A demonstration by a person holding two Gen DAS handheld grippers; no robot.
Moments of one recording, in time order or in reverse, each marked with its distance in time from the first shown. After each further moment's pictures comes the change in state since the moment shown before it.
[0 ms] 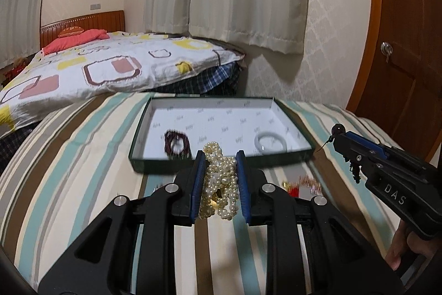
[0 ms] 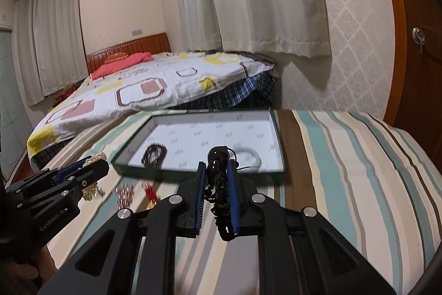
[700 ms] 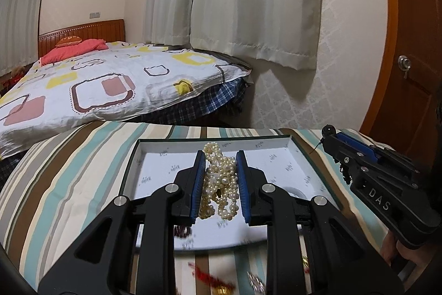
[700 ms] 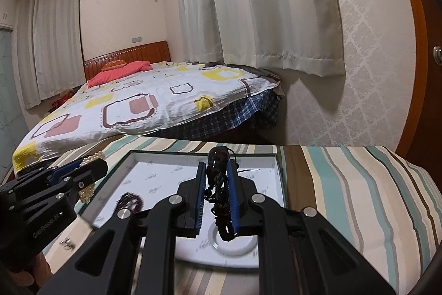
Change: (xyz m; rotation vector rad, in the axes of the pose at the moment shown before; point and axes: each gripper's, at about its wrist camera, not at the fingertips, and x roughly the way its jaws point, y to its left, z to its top) left arm 0.094 0.004 0.067 0.007 -0.040 0.025; right arm 0.090 -0.019 0.061 -0.028 -0.047 -0.001
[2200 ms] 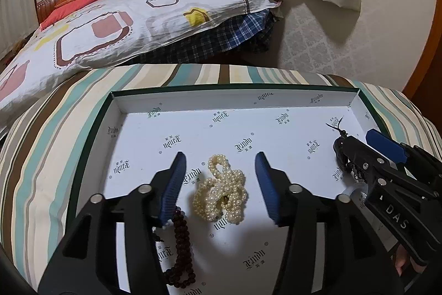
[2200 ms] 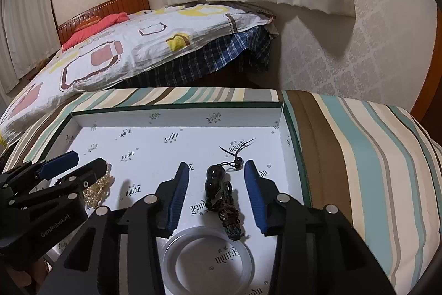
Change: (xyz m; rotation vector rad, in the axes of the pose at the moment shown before) left arm 0.145 0.016 -0.015 -0.016 0.347 0.109; right arm 0.119 -0.026 -0.022 0.041 0.301 -0.062
